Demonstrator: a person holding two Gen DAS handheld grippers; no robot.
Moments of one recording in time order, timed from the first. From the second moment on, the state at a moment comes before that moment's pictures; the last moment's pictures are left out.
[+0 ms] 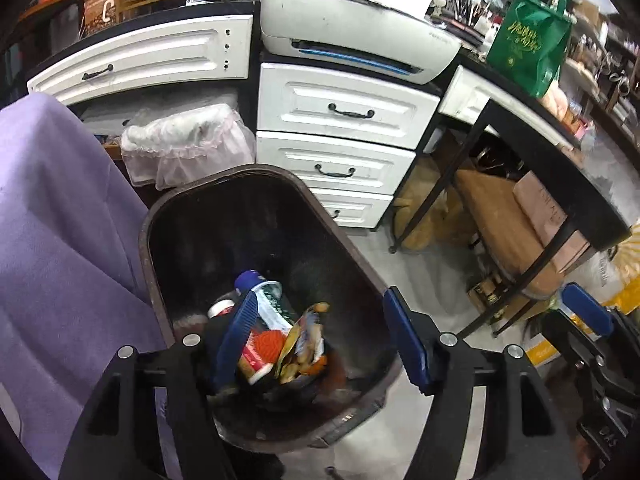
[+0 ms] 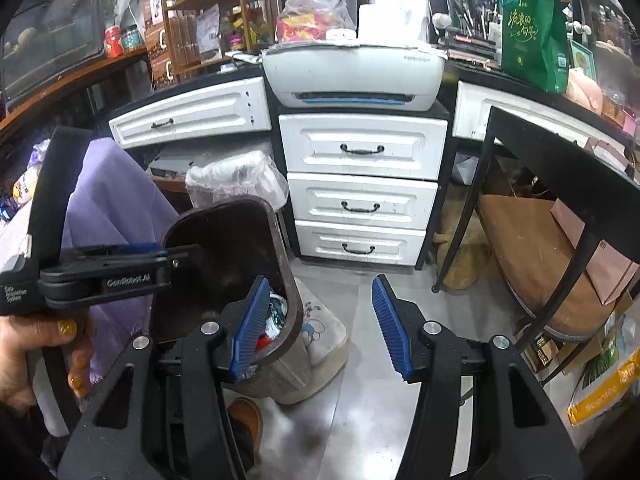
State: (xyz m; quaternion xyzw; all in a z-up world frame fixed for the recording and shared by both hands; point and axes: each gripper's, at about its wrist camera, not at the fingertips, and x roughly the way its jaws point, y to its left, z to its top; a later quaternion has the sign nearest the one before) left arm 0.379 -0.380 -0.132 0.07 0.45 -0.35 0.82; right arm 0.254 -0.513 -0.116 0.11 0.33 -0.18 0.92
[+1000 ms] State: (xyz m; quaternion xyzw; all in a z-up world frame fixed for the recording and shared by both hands) left arm 0.357 -0.190 -0.006 0.04 0.31 -0.27 0.91; right arm 0.305 -0.411 -0.067 0.07 0.32 -0.05 0.94
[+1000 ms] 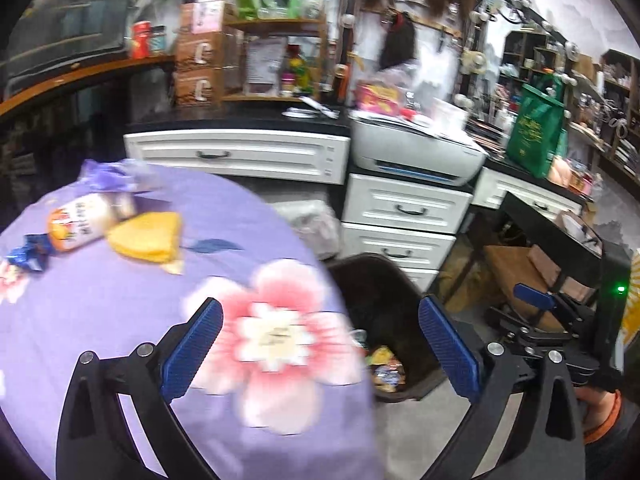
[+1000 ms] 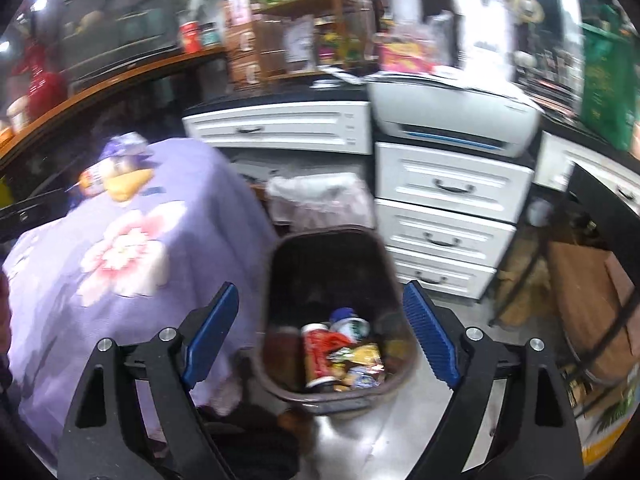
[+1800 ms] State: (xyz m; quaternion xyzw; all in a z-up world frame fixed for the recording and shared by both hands) left arm 0.514 0.041 0.007 -0.02 0.38 -0.07 0.92; right arm 0.441 -0.213 -0.024 0.00 0.36 0.18 0.91
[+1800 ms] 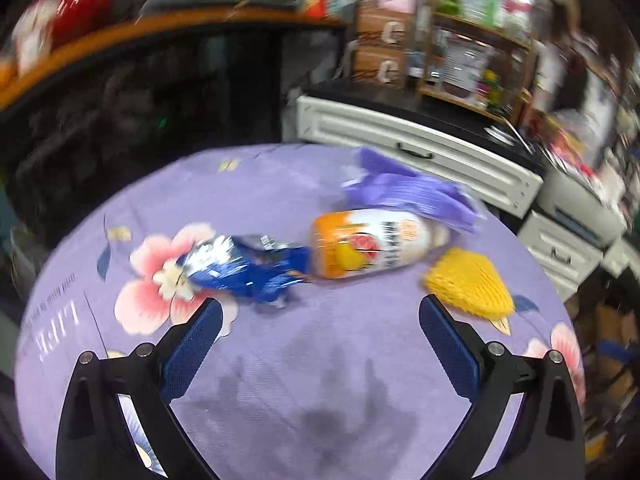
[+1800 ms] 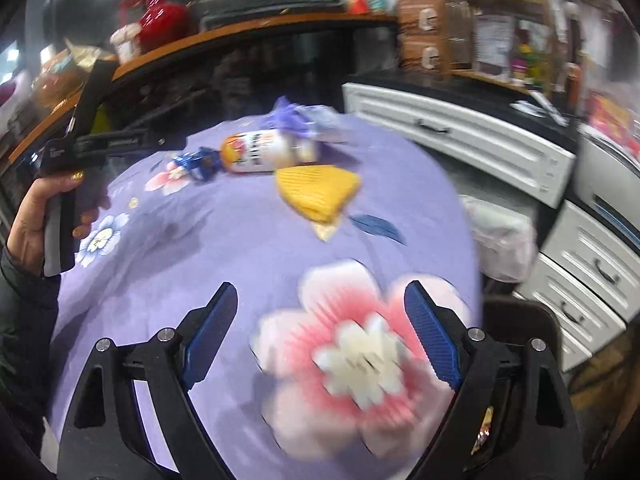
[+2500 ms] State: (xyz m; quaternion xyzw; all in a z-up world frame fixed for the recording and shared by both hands) left arm 0.525 0.099 -0.024 -0.09 0.39 -0.05 0.92; right arm 0.579 -0.111 -0.066 -0.21 0.40 0.13 0.88
